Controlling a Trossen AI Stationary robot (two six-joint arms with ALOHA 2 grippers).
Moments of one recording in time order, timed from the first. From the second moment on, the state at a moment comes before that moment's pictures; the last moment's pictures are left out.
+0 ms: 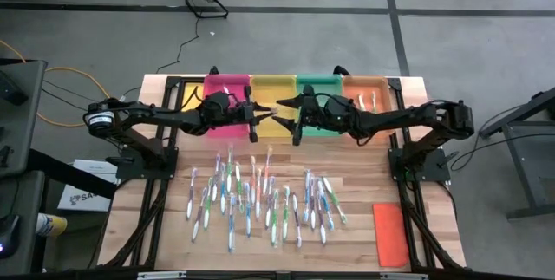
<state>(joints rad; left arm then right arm) 0.33 1.42 0.66 0.74 0.10 0.44 -0.16 1.52 0.88 0.65 0.07 0.03</state>
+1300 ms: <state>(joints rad) 0.53 1.42 0.82 0.24 0.21 1.24 -0.12 1.48 0.88 0.37 0.32 0.15</state>
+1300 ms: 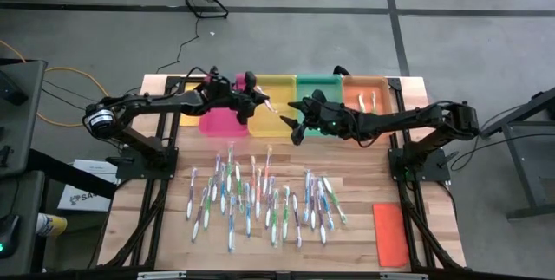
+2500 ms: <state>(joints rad) 0.56 1.56 0.93 0.06 0.16 1.85 -0.09 1.49 0.88 0.35 0.32 0.16</state>
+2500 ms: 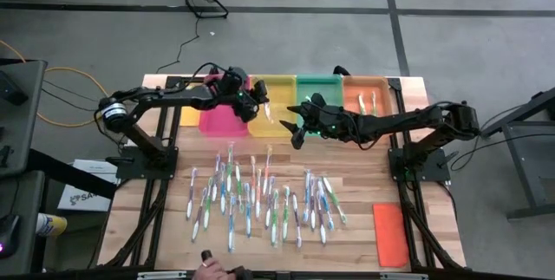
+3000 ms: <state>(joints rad) 0.58 1.71 1.09 -0.04 0.09 1.89 -0.09 1.49 0.88 0.35 0.32 0.16</state>
